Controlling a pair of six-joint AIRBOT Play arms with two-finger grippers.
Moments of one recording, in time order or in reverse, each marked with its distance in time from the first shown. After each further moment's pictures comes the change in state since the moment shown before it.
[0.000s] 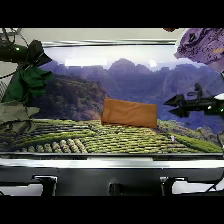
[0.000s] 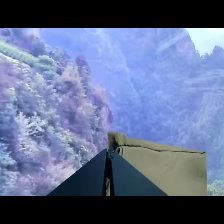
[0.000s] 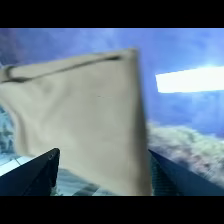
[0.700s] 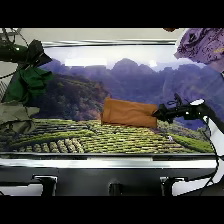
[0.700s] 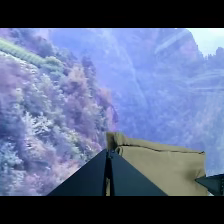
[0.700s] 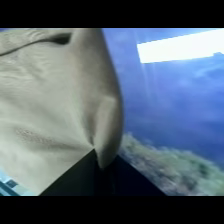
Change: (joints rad) left arm 0.000 0.000 0.000 -0.005 0.000 0.000; right arm 0.157 -0.105 -0.090 0.014 -0.133 -0.027
